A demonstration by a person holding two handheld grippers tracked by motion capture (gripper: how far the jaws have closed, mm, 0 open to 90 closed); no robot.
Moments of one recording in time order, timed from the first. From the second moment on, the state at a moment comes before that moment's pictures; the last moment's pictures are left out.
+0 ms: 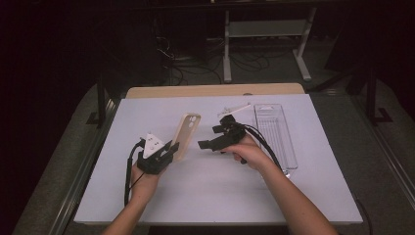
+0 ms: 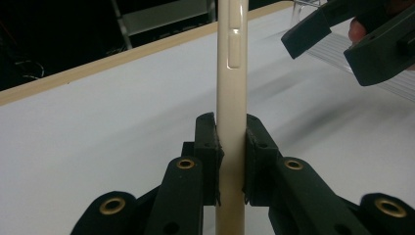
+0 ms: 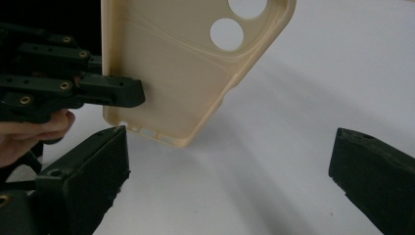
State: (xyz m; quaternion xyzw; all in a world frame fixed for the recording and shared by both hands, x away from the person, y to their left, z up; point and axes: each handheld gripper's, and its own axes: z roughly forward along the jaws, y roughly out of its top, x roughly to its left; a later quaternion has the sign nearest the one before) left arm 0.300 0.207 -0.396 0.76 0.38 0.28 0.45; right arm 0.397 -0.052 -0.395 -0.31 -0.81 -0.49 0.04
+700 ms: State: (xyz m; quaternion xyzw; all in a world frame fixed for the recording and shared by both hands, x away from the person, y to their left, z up) left arm 0.302 0.200 -0.396 0.75 0.39 0.29 0.45; right arm 0.397 -0.045 -0.402 -0.35 -0.75 -0.55 0.08
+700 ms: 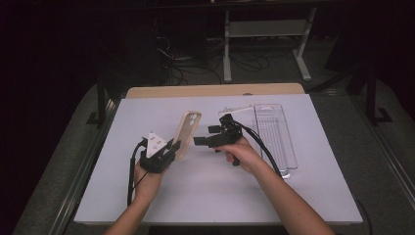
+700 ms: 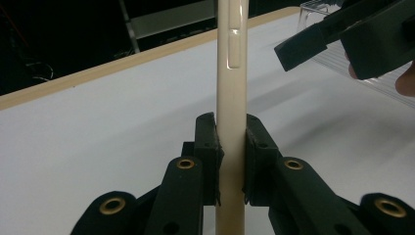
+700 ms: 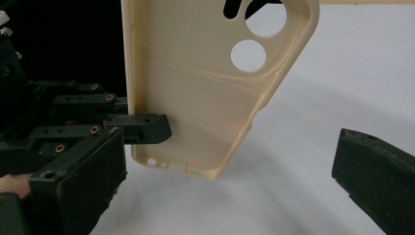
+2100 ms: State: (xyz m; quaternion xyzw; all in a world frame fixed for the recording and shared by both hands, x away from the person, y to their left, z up) left arm 0.291 0.173 -0.399 0.75 0.37 0.29 0.46; right arm 0.392 -0.027 -0.410 -0.38 -0.70 -0.59 0.11
